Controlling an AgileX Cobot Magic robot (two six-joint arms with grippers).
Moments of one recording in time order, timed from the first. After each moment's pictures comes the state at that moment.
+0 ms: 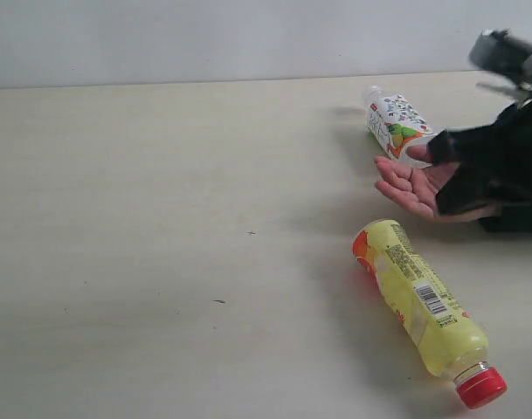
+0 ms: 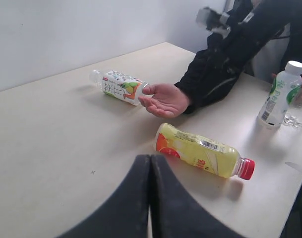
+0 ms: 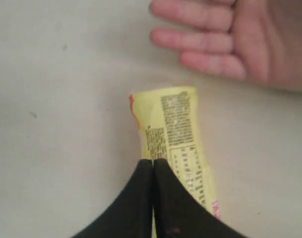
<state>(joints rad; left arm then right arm) -1.32 0.41 -0.42 0.87 0.55 -1.03 0.11 1.41 -0.84 0.53 0.86 -0.32</state>
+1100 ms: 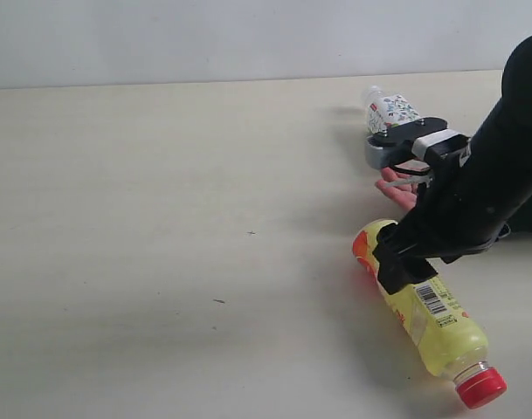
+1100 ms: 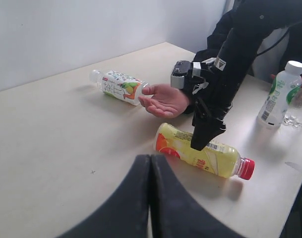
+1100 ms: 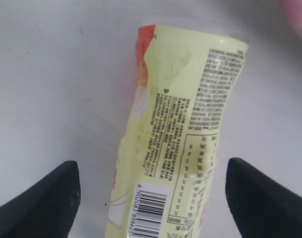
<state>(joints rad) -1.32 0.41 -0.42 0.87 0.55 -1.03 0.39 1.58 -0.85 0.20 0.81 -0.24</state>
